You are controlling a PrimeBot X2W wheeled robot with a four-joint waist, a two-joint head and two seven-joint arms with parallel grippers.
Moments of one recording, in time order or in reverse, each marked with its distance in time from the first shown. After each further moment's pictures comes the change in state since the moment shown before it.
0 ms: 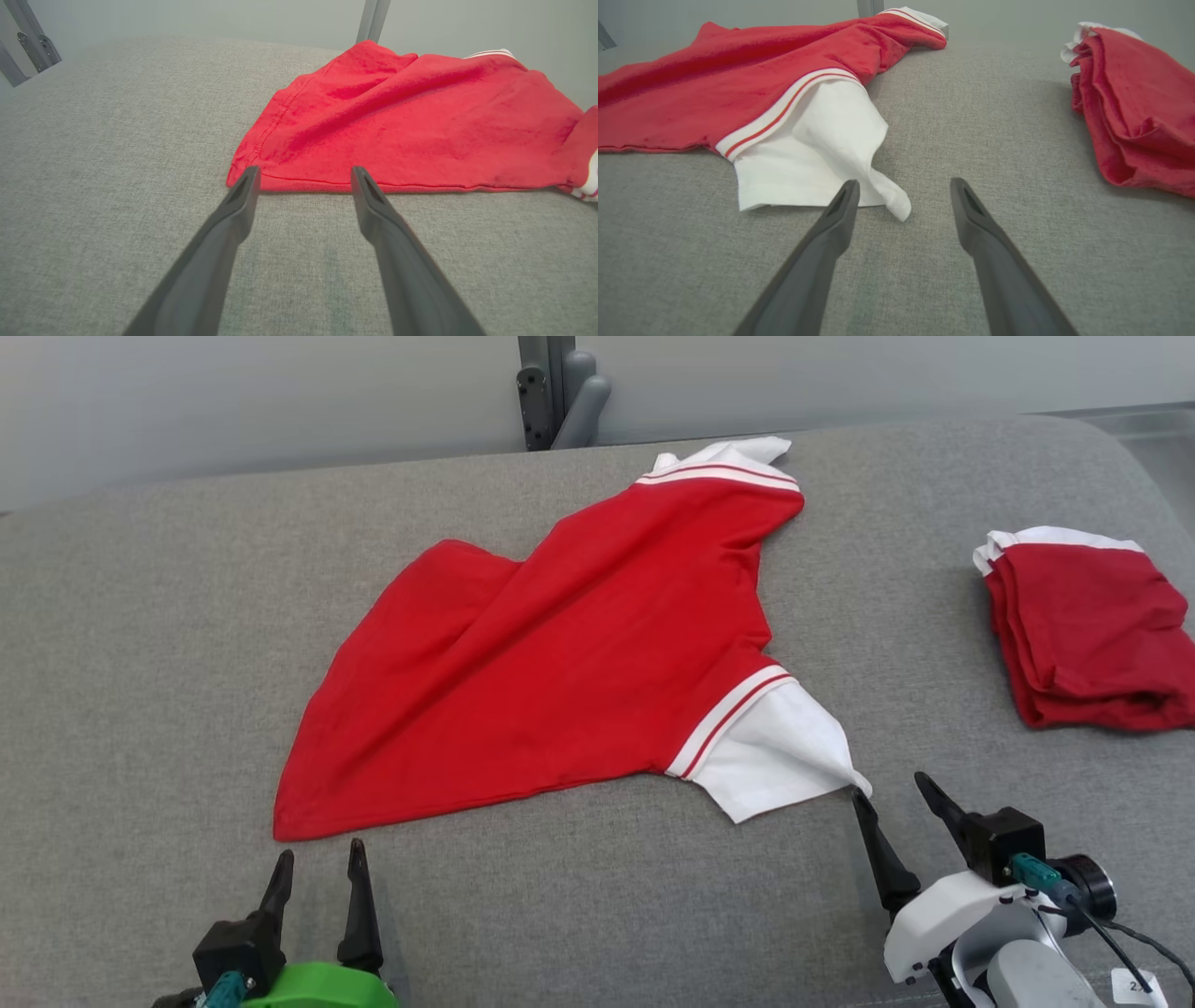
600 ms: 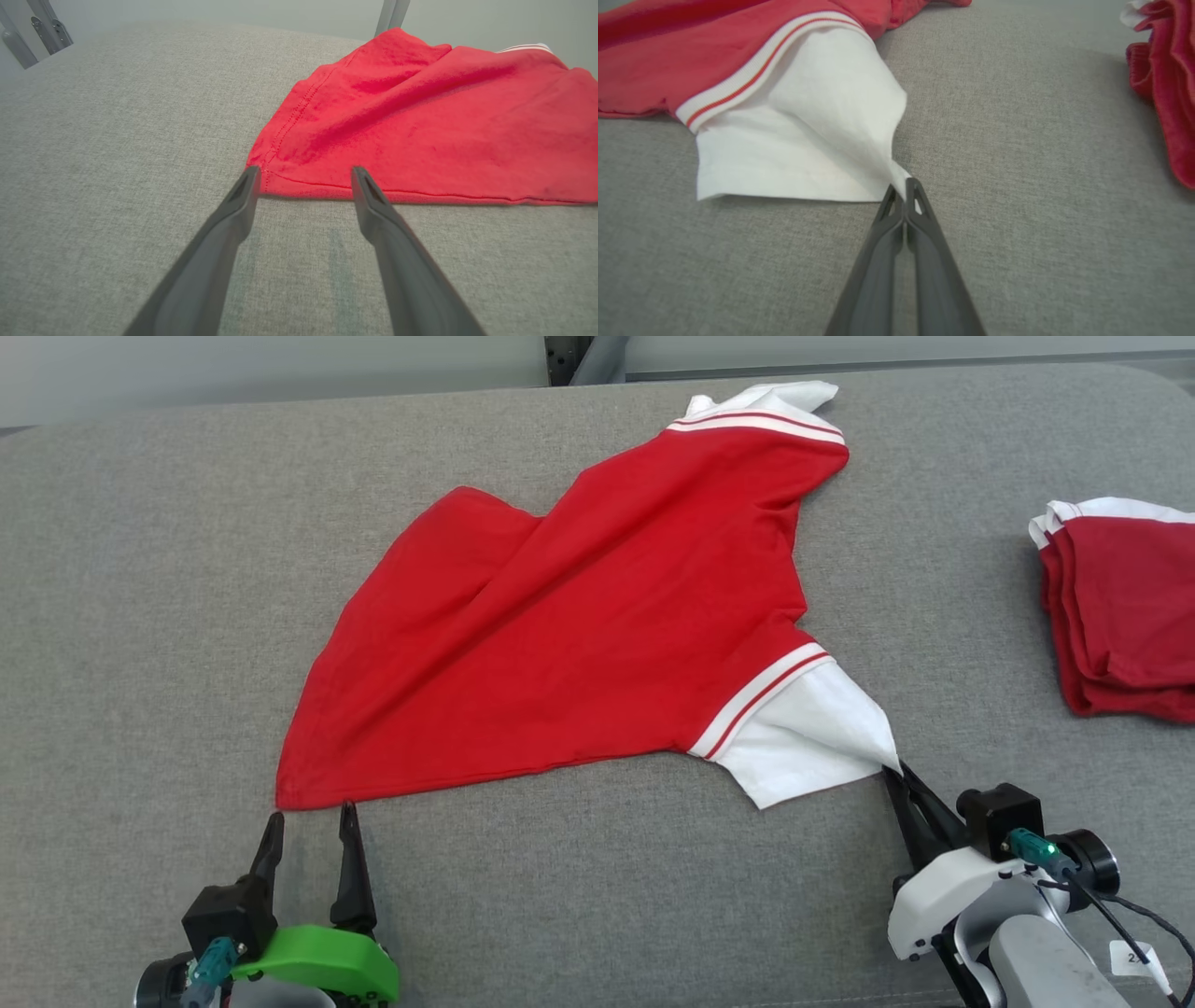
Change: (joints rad) left arm -0.068 0.000 -0.010 0.002 -0.010 0.016 0.000; right arm -0.070 -0.012 0.005 0.068 -0.023 0.000 0.000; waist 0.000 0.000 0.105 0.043
